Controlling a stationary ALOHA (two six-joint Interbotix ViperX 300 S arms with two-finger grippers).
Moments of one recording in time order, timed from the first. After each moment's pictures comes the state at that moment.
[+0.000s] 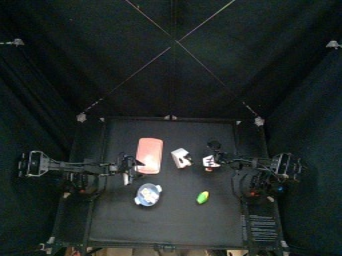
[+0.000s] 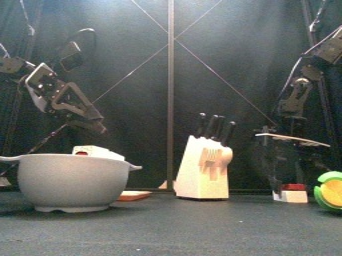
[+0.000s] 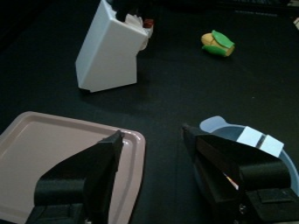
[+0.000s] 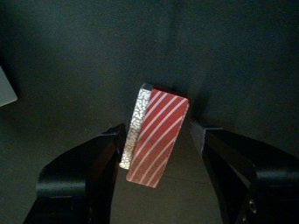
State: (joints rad) left arm 0.16 -0.45 1.21 0.00 -0.39 0.00; right arm -0.49 -0.18 0.96 -0.18 0.52 1.08
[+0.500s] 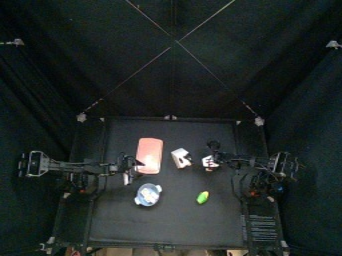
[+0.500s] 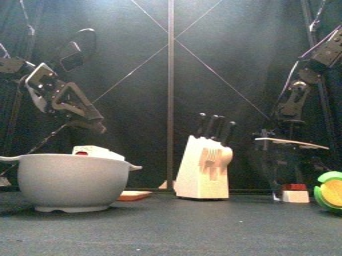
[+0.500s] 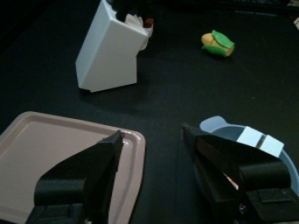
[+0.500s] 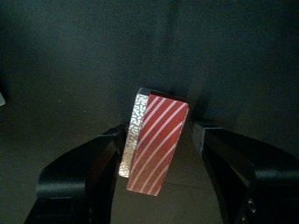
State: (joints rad) left arm 0.16 -0.45 1.21 0.00 -0.39 0.00; right arm -0.49 -0.15 0.95 -0.20 0.52 1.08
